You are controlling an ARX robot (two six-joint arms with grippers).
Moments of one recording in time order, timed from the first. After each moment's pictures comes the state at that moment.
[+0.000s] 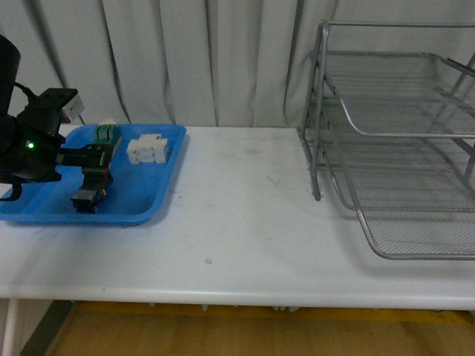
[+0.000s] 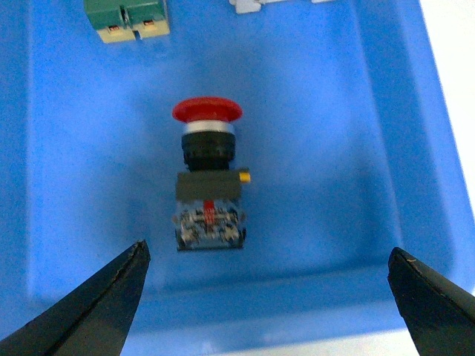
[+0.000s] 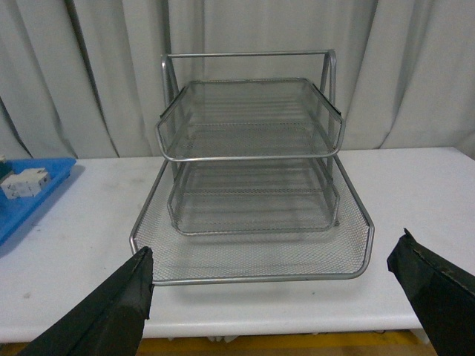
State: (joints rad) left arm 0.04 2.14 1.32 -0.02 0.10 0.12; right arm 0.00 0.00 0.01 0.00 0.00 0.00
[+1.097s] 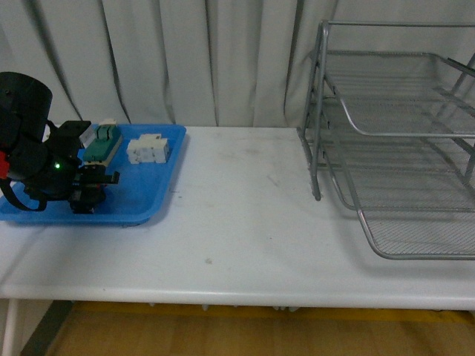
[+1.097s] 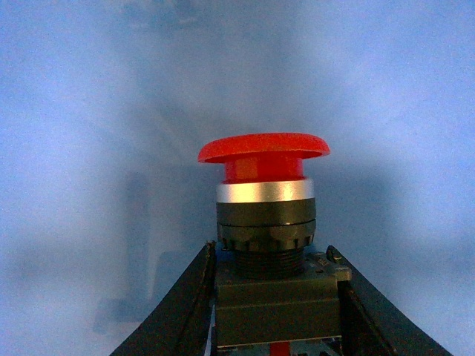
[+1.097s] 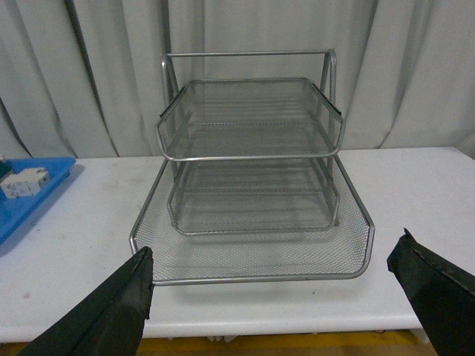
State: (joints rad) left arm 0.07 2.40 1.57 -0.10 0.09 0.11; right arm 0.00 0.00 0.01 0.00 0.00 0.00
